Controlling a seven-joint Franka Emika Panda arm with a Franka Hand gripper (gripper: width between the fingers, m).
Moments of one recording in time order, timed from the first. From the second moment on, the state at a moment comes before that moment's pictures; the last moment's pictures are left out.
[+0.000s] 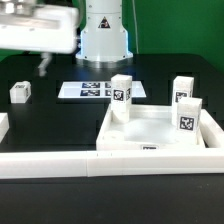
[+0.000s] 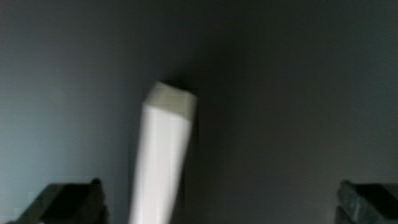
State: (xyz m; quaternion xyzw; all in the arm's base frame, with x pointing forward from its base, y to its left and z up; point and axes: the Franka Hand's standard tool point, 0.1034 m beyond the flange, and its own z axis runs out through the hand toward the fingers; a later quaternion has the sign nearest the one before) arm 0.471 -0.197 0.088 0.99 0.12 0.10 0.07
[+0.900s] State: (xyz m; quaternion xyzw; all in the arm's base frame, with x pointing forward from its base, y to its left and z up) arm 0.426 -0.213 0.054 0.99 0.08 -0.12 0.02
